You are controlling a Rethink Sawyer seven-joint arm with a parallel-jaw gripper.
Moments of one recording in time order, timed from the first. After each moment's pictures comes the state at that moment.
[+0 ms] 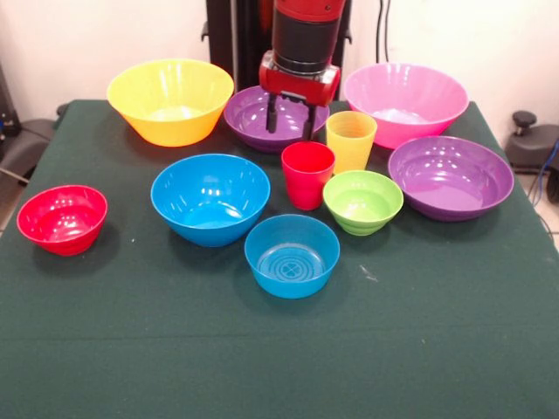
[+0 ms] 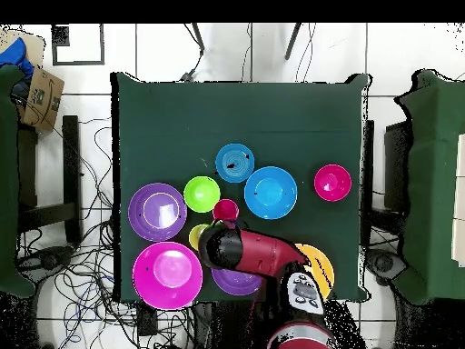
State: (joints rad) arm -0.20 -0.61 -0.09 1.99 -0.02 0.20 1.85
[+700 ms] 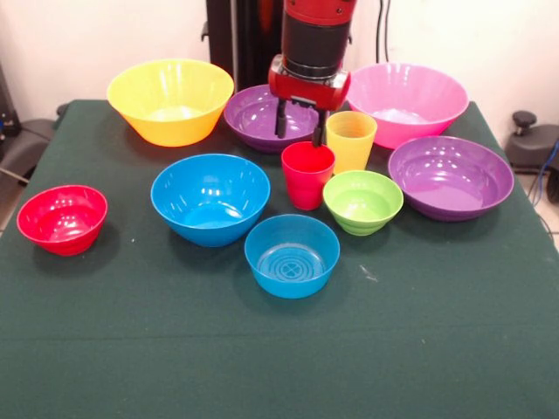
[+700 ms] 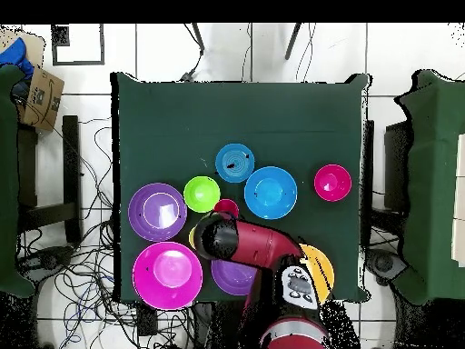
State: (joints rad) arm -0.18 -0.61 -0.09 1.95 0.02 0.25 1.85
